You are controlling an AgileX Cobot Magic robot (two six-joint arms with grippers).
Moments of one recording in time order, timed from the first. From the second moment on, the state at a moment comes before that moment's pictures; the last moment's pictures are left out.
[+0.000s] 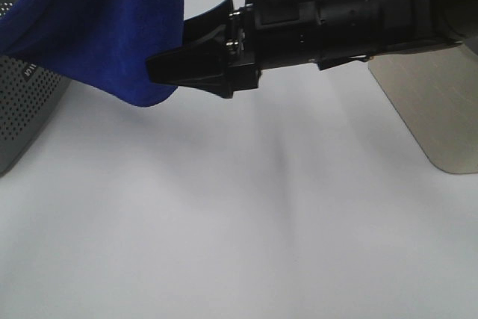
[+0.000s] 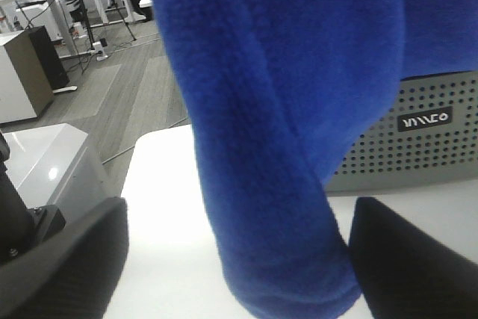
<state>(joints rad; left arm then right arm) -0.75 1.67 -2.25 0.09 1.23 0.75 0.42 1.83 -1.07 1.74 0.99 -2.01</state>
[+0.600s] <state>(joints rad) -0.75 1.67 -2.25 0.09 1.23 0.75 0.45 1.84 -1.08 1.74 0.86 -2.05</state>
